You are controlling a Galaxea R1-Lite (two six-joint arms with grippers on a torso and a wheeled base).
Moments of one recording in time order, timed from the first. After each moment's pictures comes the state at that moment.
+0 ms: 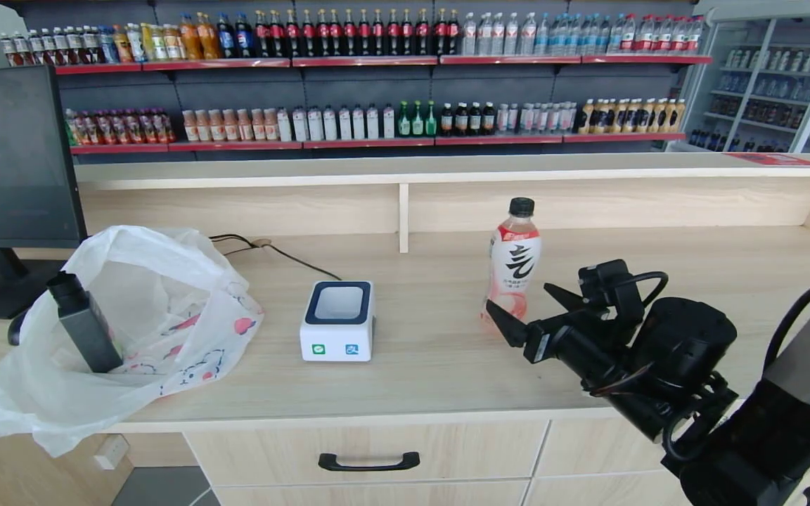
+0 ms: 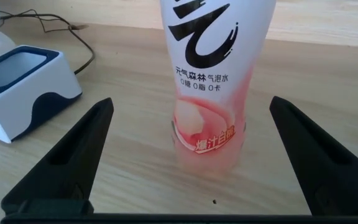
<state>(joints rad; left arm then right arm) 0.00 0.00 0.00 0.00 0.00 -0.01 0.47 2.03 -0.50 -1.57 -0.07 0.02</state>
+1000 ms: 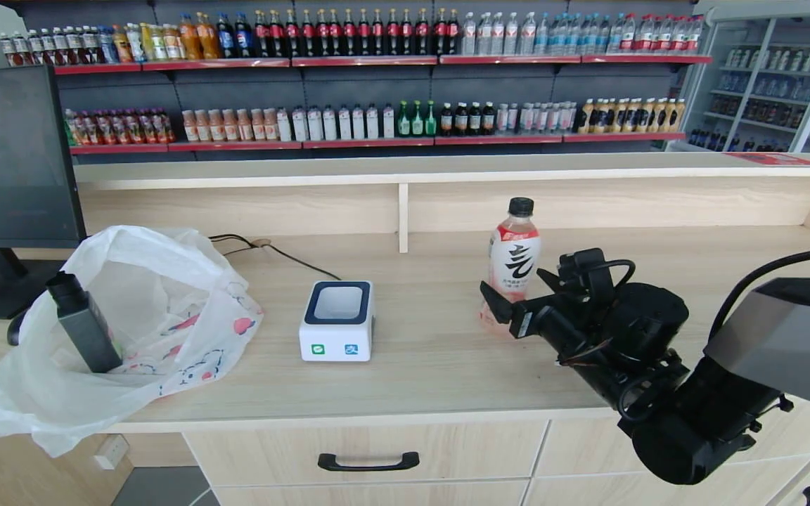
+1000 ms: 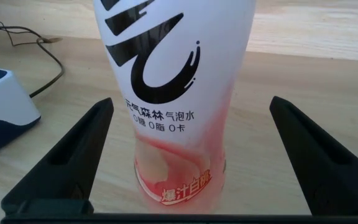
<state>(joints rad) 0.00 0.00 0.00 0.00 0.00 -0.01 0.44 2.16 -0.68 -1.57 -0.09 0.00</state>
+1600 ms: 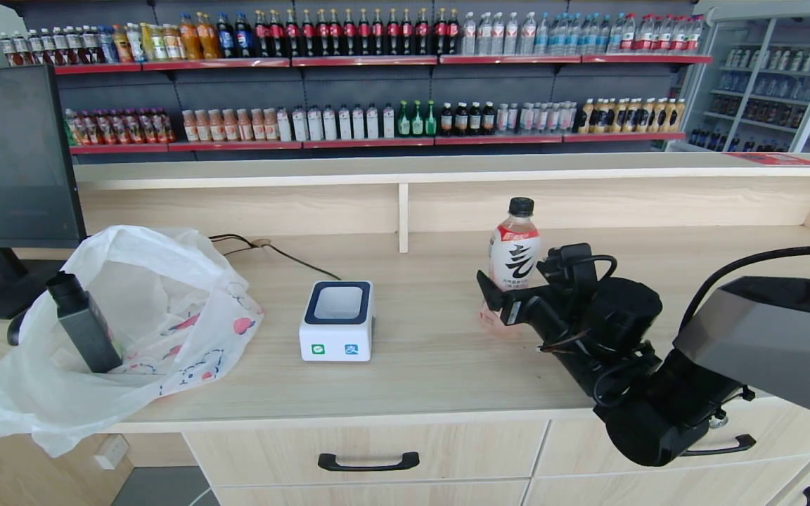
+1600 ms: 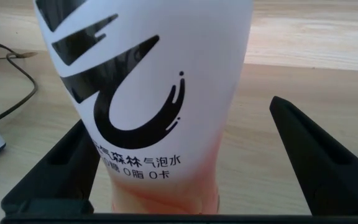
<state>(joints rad) 0.00 0.00 0.00 0.00 0.00 -0.01 0.44 2.22 -0.79 -1.57 -0.17 -0.02</state>
